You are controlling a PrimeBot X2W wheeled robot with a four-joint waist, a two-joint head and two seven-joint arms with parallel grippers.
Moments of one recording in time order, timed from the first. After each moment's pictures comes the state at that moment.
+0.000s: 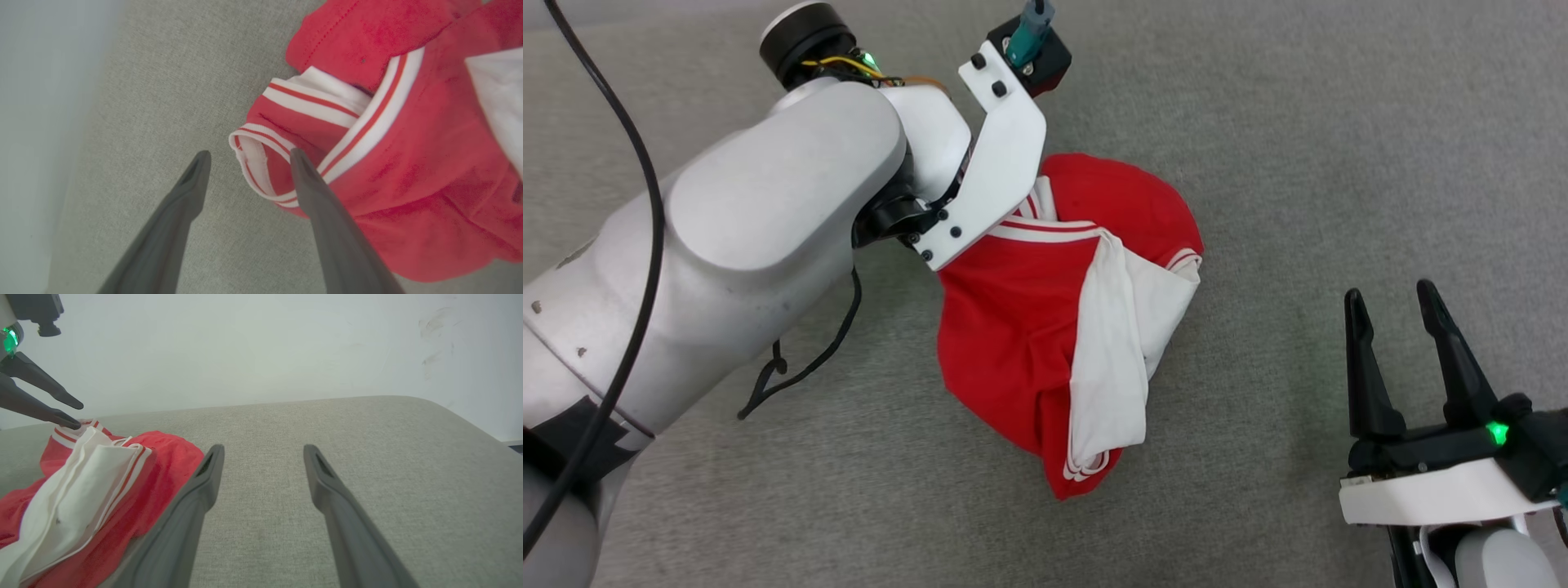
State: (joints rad) left arm -1.40 0.46 -1.27 0.42 -0.87 -0.13 0.91; right arm -0.07 -0.05 0.01 -0.06 0.15 0.13 -0.26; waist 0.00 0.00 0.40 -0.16
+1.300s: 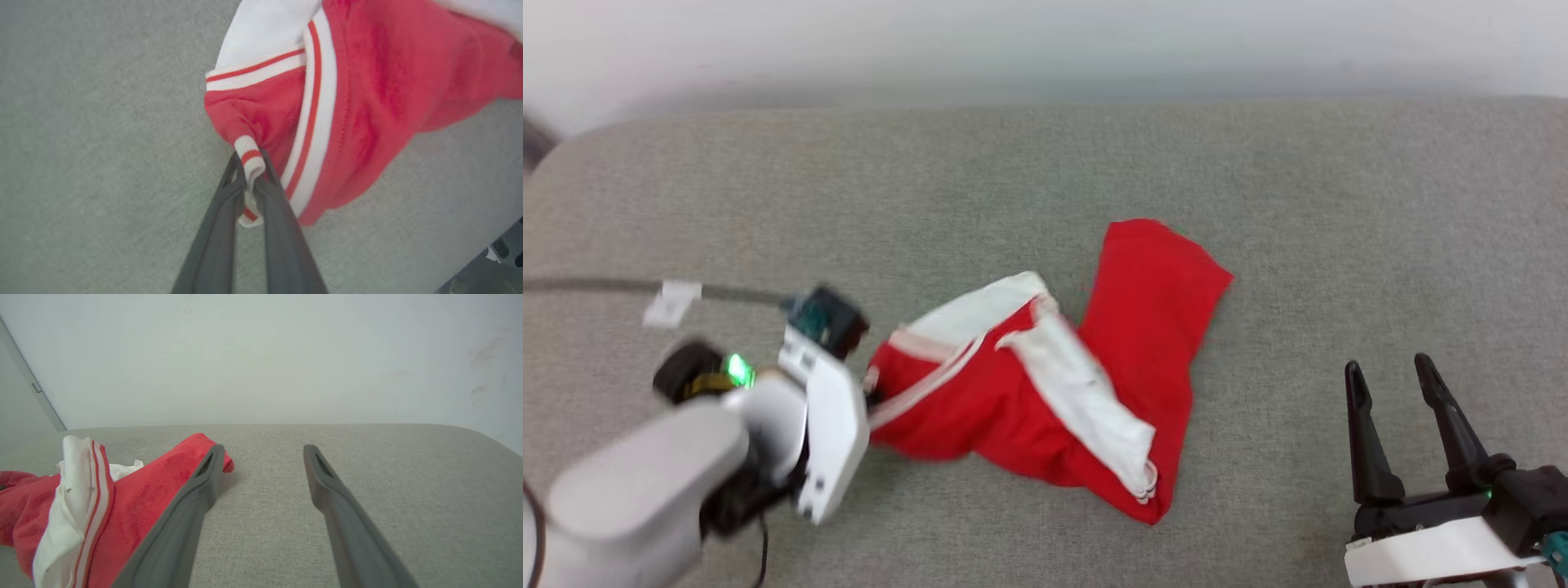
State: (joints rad) left arm -0.87 0.81 -1.25 0.20 -1.03 0.02 0.38; right arm 0.04 -0.05 -0.02 -0.03 0.11 0.13 -0.26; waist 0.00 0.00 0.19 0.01
